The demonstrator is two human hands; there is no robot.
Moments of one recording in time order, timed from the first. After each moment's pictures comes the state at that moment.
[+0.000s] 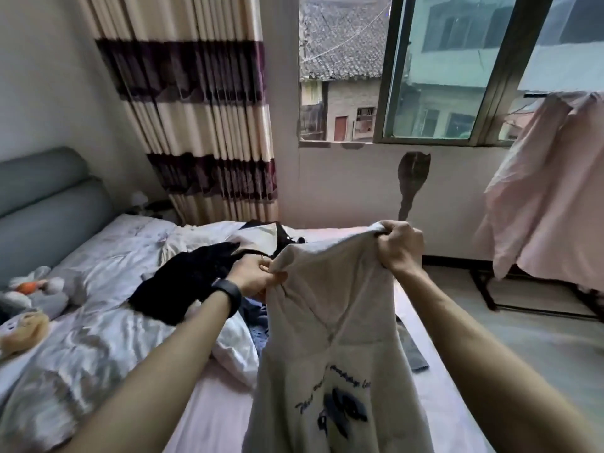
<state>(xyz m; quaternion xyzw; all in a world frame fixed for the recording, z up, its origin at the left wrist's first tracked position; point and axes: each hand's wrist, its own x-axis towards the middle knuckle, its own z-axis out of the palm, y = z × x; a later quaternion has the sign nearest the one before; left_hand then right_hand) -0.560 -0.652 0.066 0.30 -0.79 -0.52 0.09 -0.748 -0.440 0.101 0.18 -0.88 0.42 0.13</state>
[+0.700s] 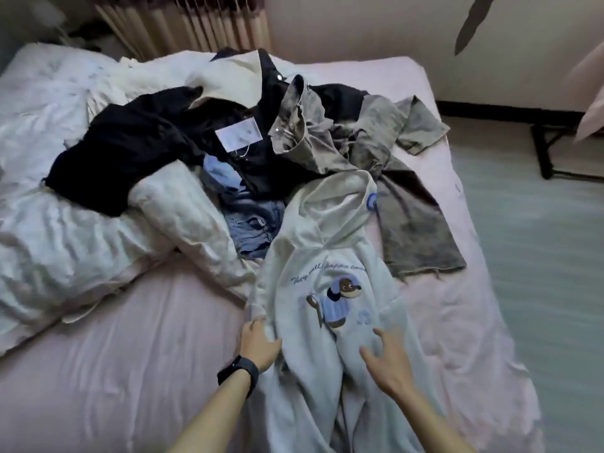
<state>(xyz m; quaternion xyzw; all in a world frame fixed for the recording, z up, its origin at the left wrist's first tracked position) -0.577 -0.603 -0.361 0.52 -0.73 -0.39 -0.21 -0.716 -0.373 -0.391 0.08 -0.89 0.25 -0.37</state>
